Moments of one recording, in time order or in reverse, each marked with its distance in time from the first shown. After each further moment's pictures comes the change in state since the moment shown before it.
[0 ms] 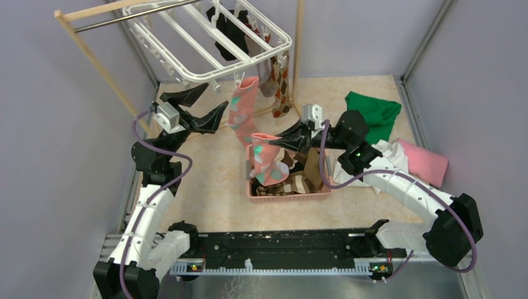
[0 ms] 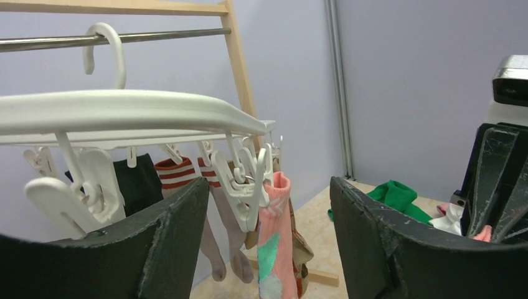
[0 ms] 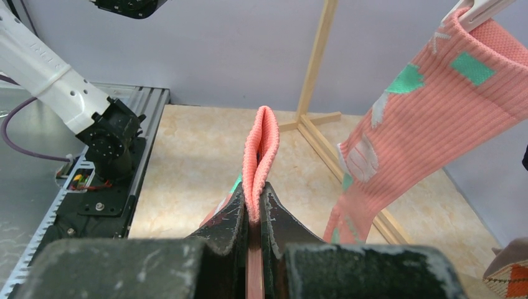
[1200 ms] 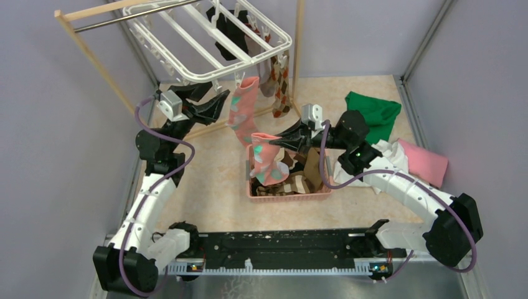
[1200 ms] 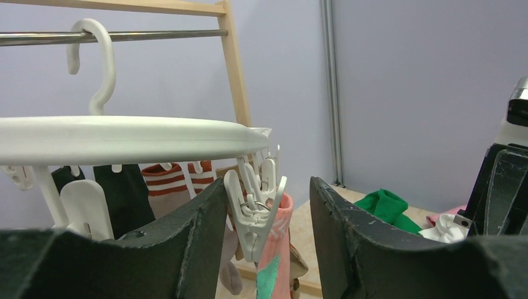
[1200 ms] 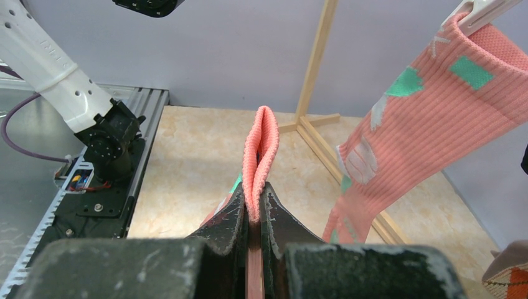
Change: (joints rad) left arm -0.032 0.112 0.083 0.026 -0.016 -0.041; right arm 0.000 0.001 0.000 0.010 0.000 0.000
